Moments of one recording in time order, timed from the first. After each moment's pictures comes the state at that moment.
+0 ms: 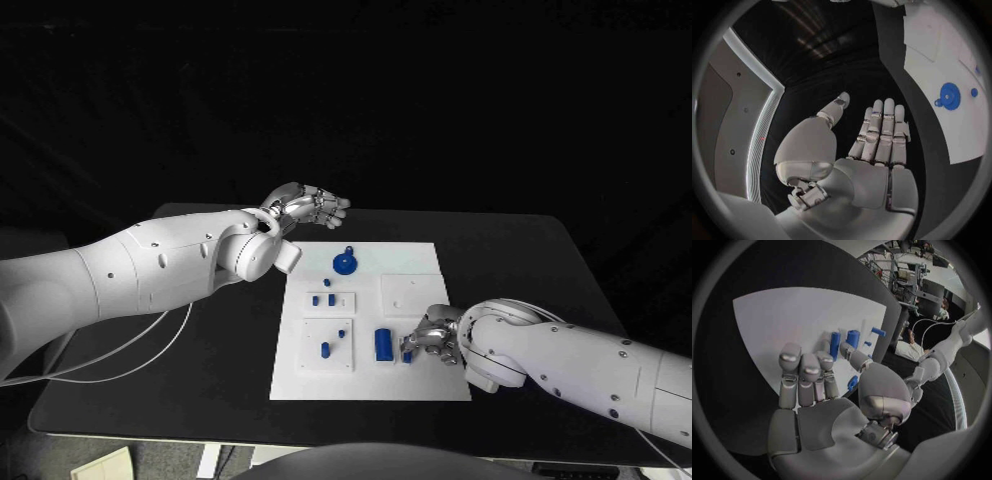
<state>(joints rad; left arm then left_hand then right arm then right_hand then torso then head) 1.19 -0.74 -0.10 1.24 -0.23 -0.25 0.24 1.00 -0.06 0.44 -0.24 0.05 0.74 0.20 0.37 0.45 1.11 0.16 0.10 0.09 0.84 0.14 0.55 0.35 0.04 0.67 0.04 0.38 1.31 1.05 -0.58 -0.19 1.36 -1.02 -0.07 -0.51 0.75 -0.09 0.68 -0.22 0.11 1.06 0.08 0.27 0.62 1.21 -0.03 1.09 1.13 1.31 -0.13 1.24 1.01 0.21 1.29 -0.05 0.99 1.30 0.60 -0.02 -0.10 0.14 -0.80</state>
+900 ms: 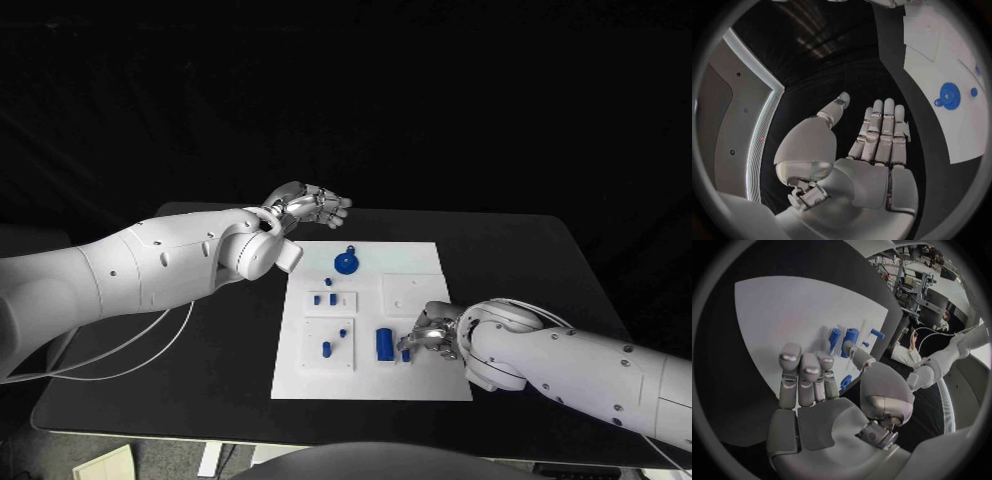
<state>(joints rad) 1.19 -0.74 -0.10 1.24 -0.23 -0.25 0.24 1.00 -0.06 0.44 -0.24 0.05 0.74 0.20 0.37 0.45 1.11 0.16 0.10 0.09 0.84 0.14 0.55 0.35 0.04 0.67 0.04 0.38 1.31 1.05 -0.58 -0.19 1.39 -1.12 -0.10 -0.48 0.75 -0.13 0.66 -0.20 0.06 1.06 0.08 0.26 0.62 1.21 -0.03 1.09 1.13 1.31 -0.13 1.23 1.01 0.21 1.28 -0.06 0.99 1.30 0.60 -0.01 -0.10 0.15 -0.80</state>
